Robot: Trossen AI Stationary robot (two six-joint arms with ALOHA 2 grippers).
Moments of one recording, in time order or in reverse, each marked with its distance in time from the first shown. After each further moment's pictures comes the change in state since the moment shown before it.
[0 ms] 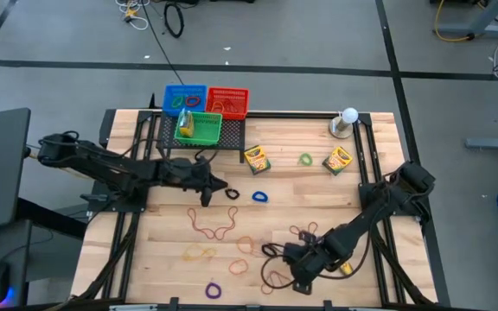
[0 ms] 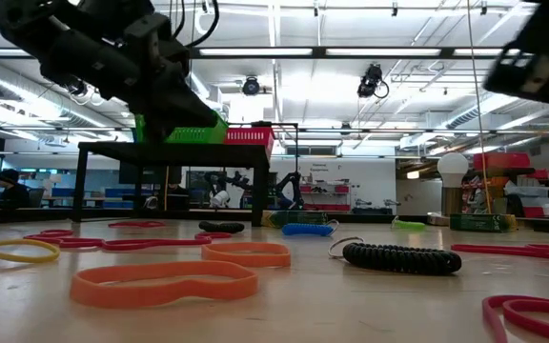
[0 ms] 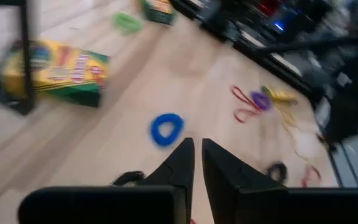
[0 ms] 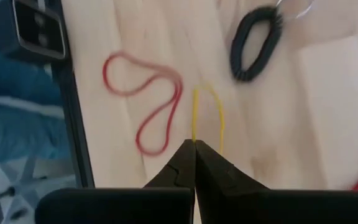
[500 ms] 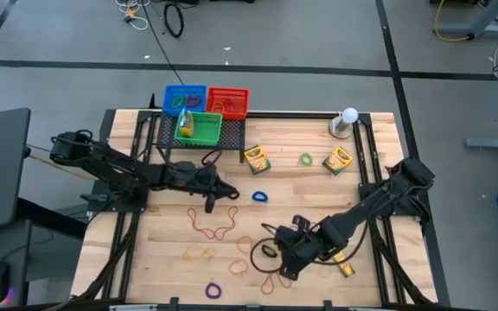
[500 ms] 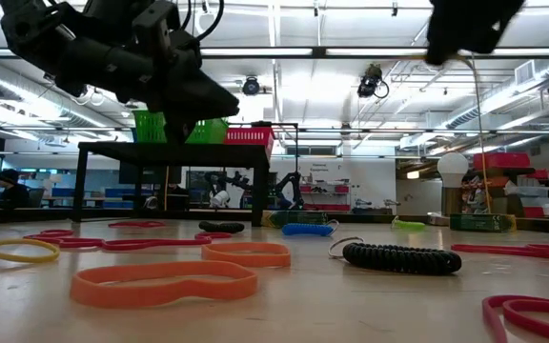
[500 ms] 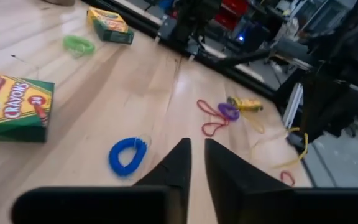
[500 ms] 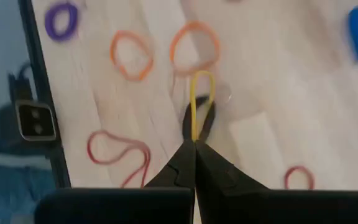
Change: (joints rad) left arm -0.025 0.159 0.003 0.291 0.048 0.041; right arm -0.081 -0.032 0.153 -0.165 0.150 -0.026
